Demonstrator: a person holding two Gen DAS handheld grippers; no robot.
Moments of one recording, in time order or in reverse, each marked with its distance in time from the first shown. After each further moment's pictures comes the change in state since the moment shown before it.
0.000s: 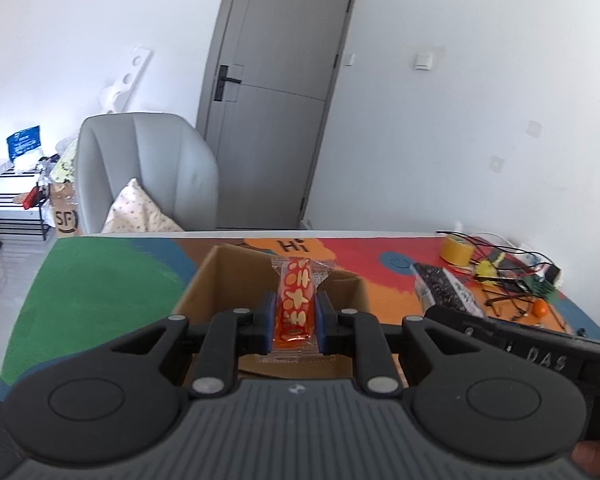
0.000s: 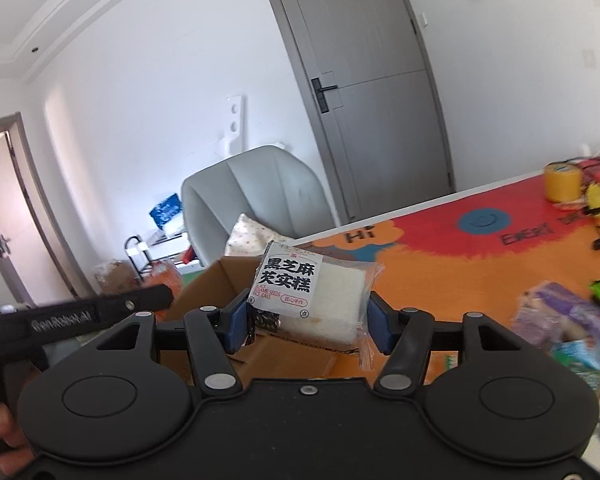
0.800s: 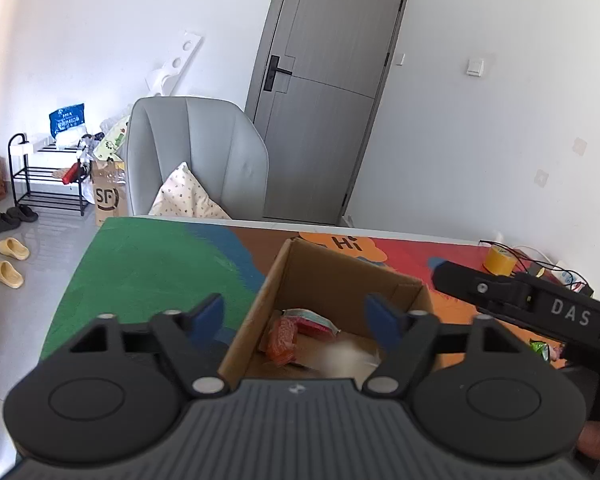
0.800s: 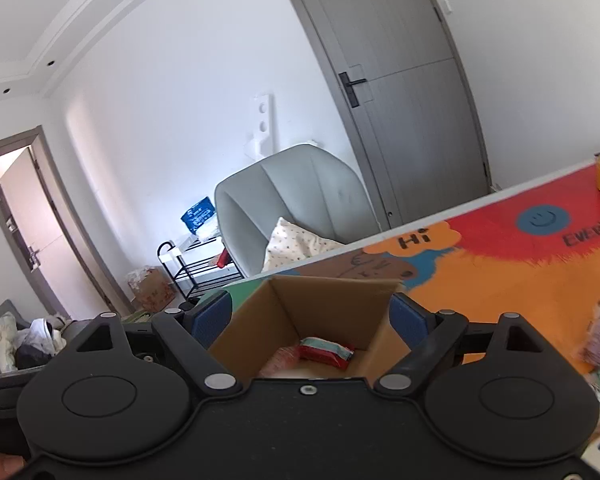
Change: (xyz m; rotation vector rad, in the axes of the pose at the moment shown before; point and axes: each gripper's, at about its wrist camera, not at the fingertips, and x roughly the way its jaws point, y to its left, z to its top) left arm -0.010 0.030 0.005 -0.078 0.021 0.113; right arm 0.021 0.030 0.013 0.040 0.011 0.086
